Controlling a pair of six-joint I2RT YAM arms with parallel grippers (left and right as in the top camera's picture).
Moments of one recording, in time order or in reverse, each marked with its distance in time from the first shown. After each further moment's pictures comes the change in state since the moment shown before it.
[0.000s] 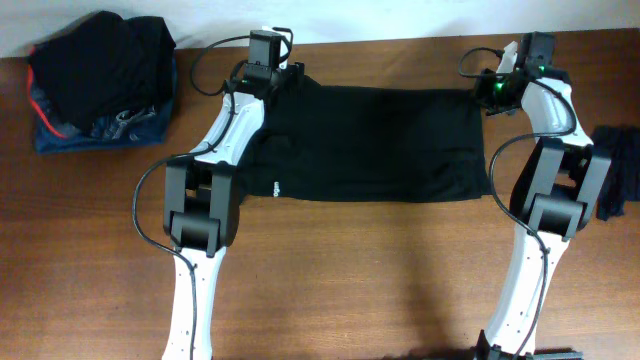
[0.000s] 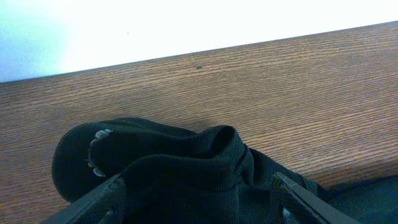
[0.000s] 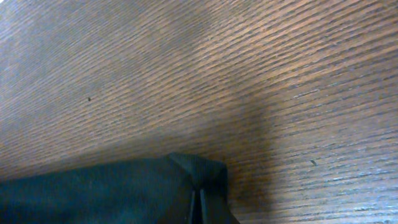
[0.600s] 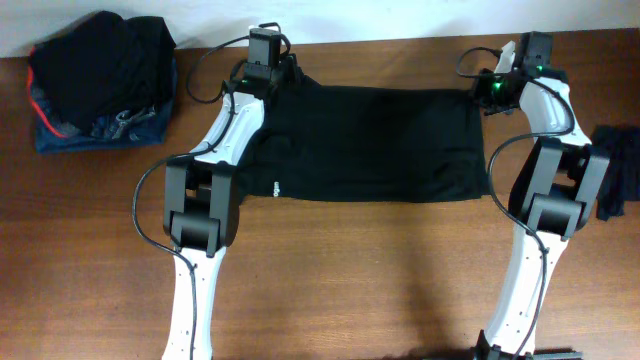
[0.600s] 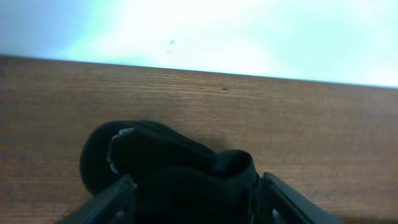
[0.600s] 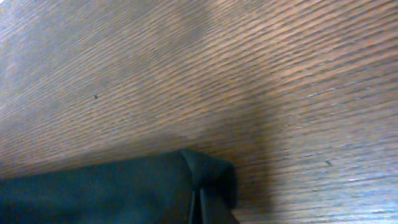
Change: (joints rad) left arm 0.000 0.000 0.001 0.036 -0.079 -0.237; right arm 0.014 0.000 0.000 0.000 -0.002 -0.001
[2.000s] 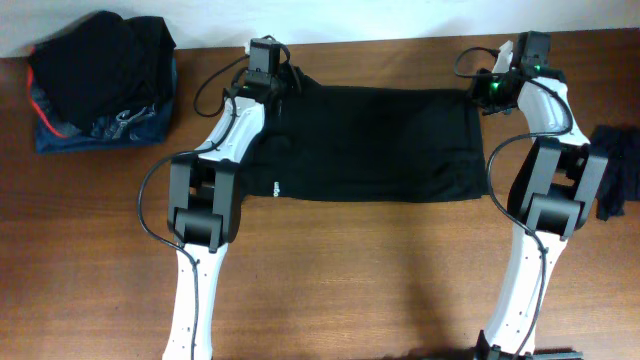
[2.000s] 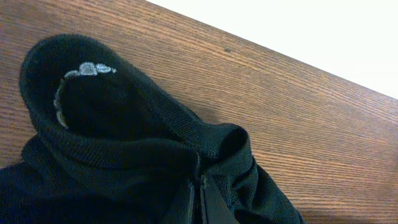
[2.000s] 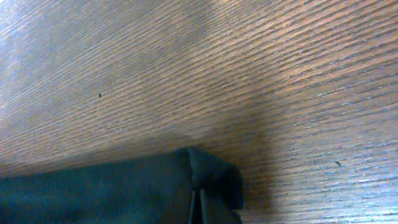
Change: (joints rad) left arm 0.008 0.065 0.019 -0.010 0.128 -0.224; right arm 0.005 0.000 0.000 0.000 0.000 0.000
